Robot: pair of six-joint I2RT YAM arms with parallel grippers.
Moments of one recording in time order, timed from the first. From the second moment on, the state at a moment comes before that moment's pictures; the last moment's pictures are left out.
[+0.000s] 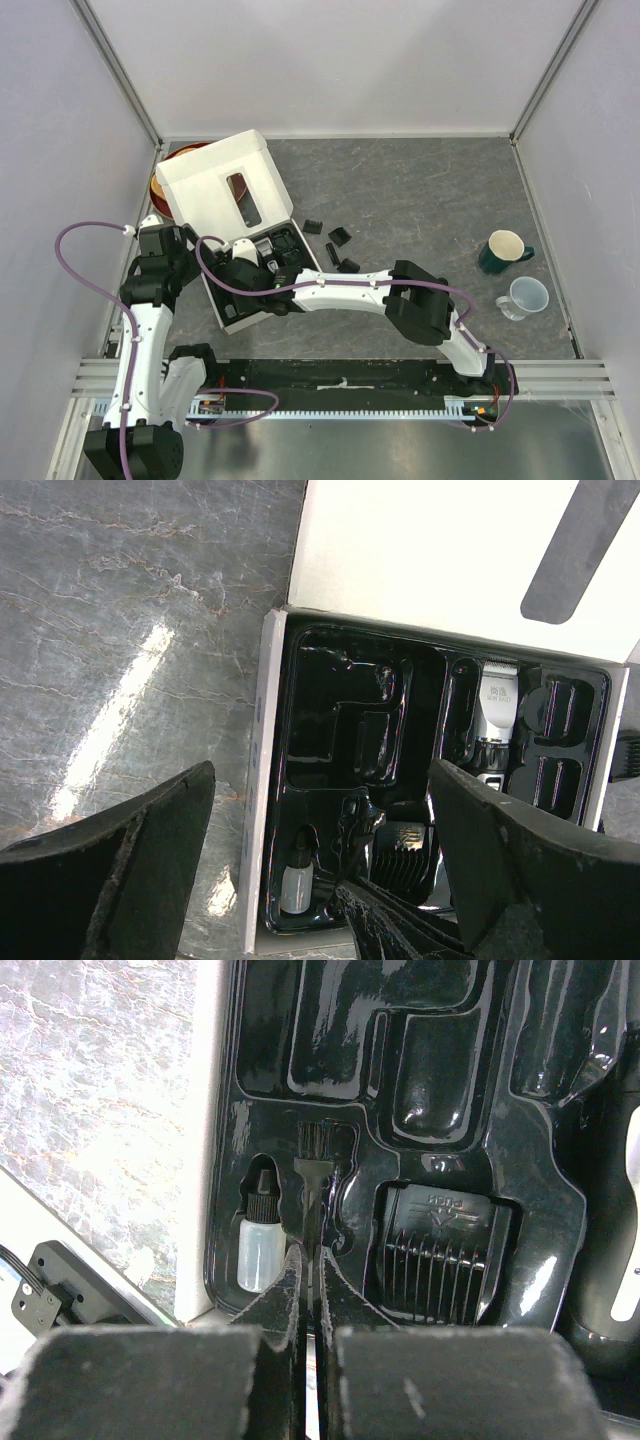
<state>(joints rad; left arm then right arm) 0.11 0.78 0.75 -0.75 -0.10 -0.54 1.29 2.16 1.72 -0.34 0.29 0.71</state>
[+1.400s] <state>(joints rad) 0.11 0.78 0.75 -0.75 -0.10 -0.54 1.32 2.19 1.75 -0.39 0.36 0.72</state>
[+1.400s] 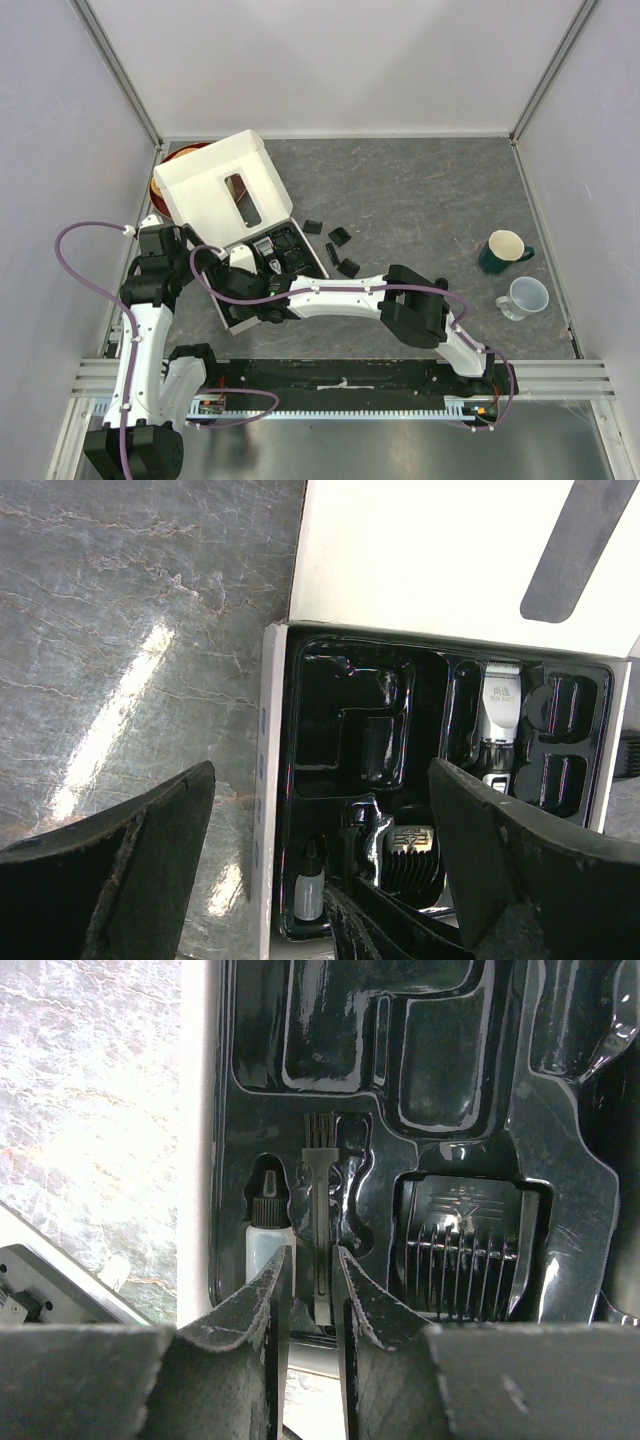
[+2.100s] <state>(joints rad) 0.11 0.78 0.75 -0.75 -0.10 -0.54 1.33 2.14 1.76 -0.44 0.50 0.63</state>
